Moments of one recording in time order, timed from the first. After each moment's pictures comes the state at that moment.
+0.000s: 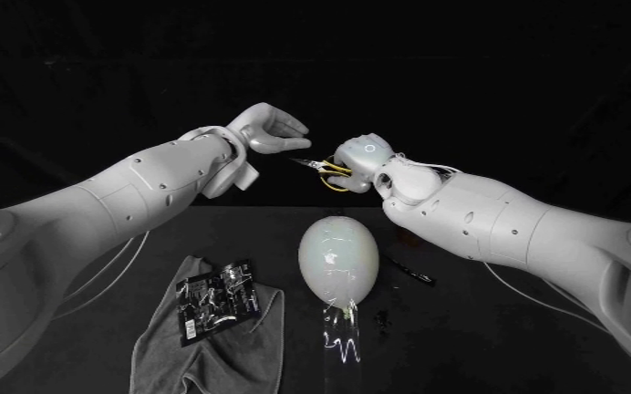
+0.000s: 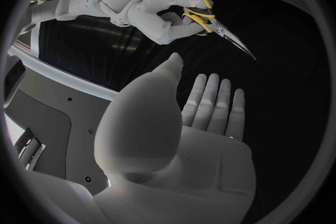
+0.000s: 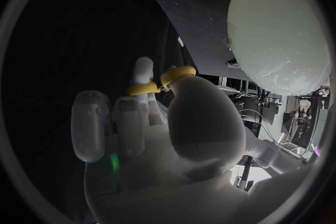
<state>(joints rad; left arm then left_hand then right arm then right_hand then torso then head) 1.43 -0.41 -0.06 0.74 -0.70 -0.09 0.38 1.46 -0.19 0.23 0.19 0.05 0.86 0.22 0.14 0.23 0.94 0.22 0.06 0.06 0.74 0.21 0.06 0.24 0.13 0.49 0.29 0.09 0.05 1.38 -0.29 -0.18 0.82 -1.83 -0.48 -0.10 1.18 -0.04 0.33 0.29 0.05 1.06 0.06 0.22 0.94 1.37 0.03 0.55 0.87 1.47 -0.08 1.52 1.31 0.03 1.47 0.03 1.43 1.31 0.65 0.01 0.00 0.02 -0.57</state>
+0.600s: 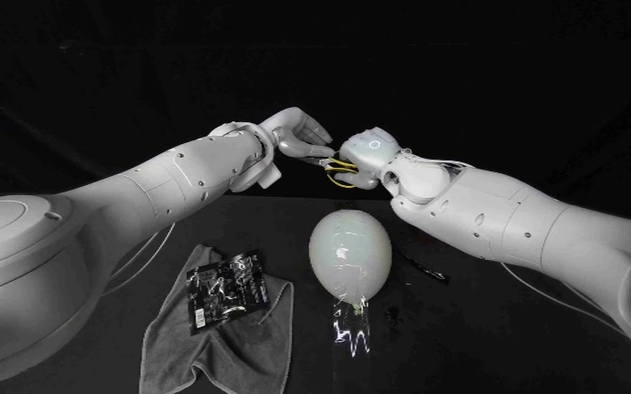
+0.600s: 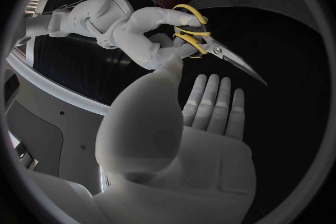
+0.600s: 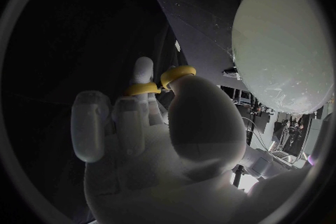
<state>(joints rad) 1.44 -0.34 -0.06 0.68 -0.83 -0.05 0.31 1.49 -0.17 0.18 0.21 0.05 0.85 0.22 0.14 0.24 0.94 0.22 0.06 0.07 0.79 0.20 0.08 0.25 0.15 0.49 0.29 0.09 0.06 1.40 -0.27 -0.18 0.83 -1.94 -0.47 -0.09 1.19 -0.05 0.36 0.31 0.05 1.07 0.05 0.21 0.95 1.37 0.03 0.55 0.87 1.47 -0.07 1.52 1.31 0.03 1.47 0.03 1.43 1.31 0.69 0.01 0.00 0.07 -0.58</state>
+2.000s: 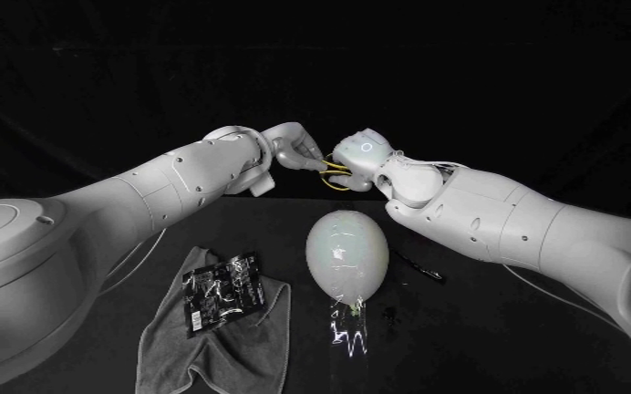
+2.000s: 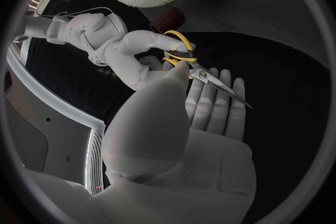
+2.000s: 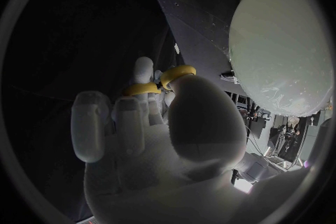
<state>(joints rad) 1.44 -0.34 -0.07 0.69 -0.91 0.08 0.20 1.57 -0.06 0.19 0.24 0.05 0.95 0.22 0.18 0.24 1.09 0.17 0.08 0.07 0.91 0.15 0.16 0.28 0.16 0.68 0.29 0.15 0.08 1.41 -0.28 -0.18 0.88 -2.01 -0.45 -0.13 1.19 -0.06 0.37 0.32 0.05 1.07 0.05 0.21 0.95 1.37 0.03 0.55 0.87 1.47 -0.07 1.51 1.31 0.03 1.46 0.03 1.43 1.31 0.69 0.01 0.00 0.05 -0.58</state>
